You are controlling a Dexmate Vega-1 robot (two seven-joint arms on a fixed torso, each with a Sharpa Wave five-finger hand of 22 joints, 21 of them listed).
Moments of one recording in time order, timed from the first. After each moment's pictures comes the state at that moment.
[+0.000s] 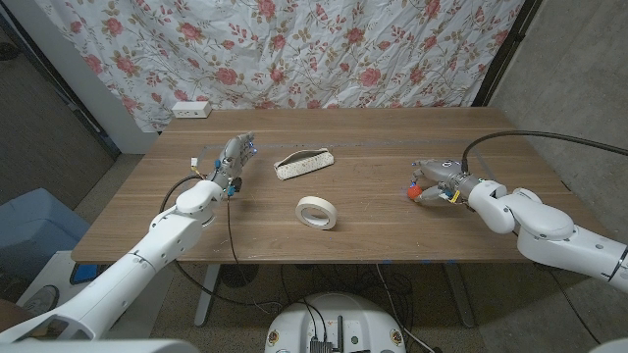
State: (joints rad) left arm 0.97 0.67 0.32 -1.60 -0.62 -0.06 0.18; left_hand 0.06 0.09 0.74 -0.03 0.19 0.09 -0.02 0.18 0.17 0.04 -0.05 0.19 0.17 0.00 -0.03 0.17 0.16 0.09 0.02 0.19 0.17; right arm -1.06 -1.17 -0.50 -2.05 -0.68 -0.35 0.10; right_hand 0.88 -0.09 0.44 -0.17 0.18 0.65 -0.21 0.63 0.28 0.11 -0.05 0.22 0.20 0.10 -0.02 0.28 0.23 0.39 0.00 0.20 0.16
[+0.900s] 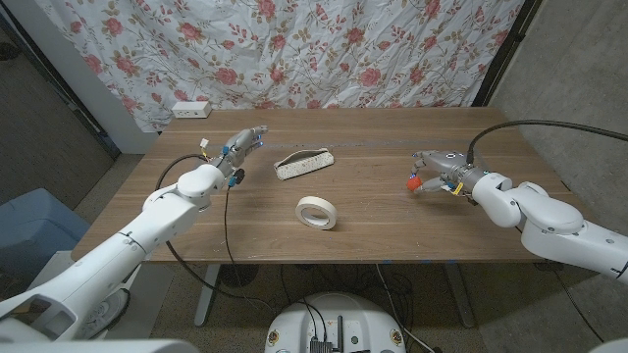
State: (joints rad) left arm 0.88 0.78 0.39 -1.71 -0.45 0.12 0.17; left_hand 0.13 0.12 0.76 -0.13 0.18 0.18 -0.05 0.19 0.17 0.10 -0.06 0.20 0.17 0.02 -0.04 0.17 0.16 0.11 0.01 0.19 0.17; right arm -1.08 -1.19 -0.45 -2.09 -0.61 -0.37 0.09; right_hand 0.88 -0.08 0.43 -0.16 0.18 0.66 -0.22 0.64 0.28 0.12 -0.05 0.22 0.20 0.10 -0.02 0.28 0.24 0.39 0.01 0.19 0.16
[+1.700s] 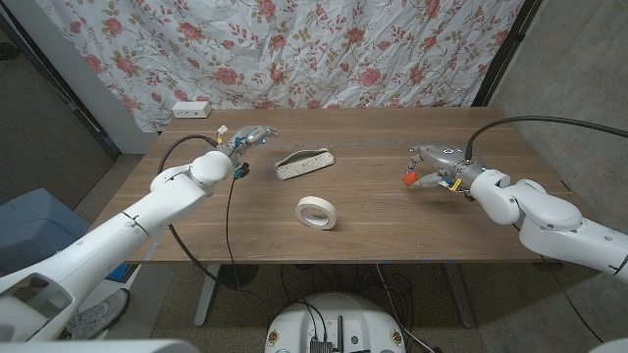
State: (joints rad) left arm 0.79 0.83 0.50 -1.84 -0.21 0.41 0.22; left_hand 0.33 0.11 0.78 -0.20 0.18 0.38 -0.05 0.24 0.17 0.22 -0.09 0.20 0.17 0.14 -0.04 0.18 0.16 0.20 0.01 0.19 0.17; right arm -1.07 -1.18 -0.45 -2.09 -0.60 -0.35 0.06; right_hand 0.88 -0.07 0.42 -0.16 0.18 0.66 -0.21 0.65 0.28 0.13 -0.06 0.22 0.20 0.10 -0.02 0.28 0.24 0.39 0.01 0.19 0.16
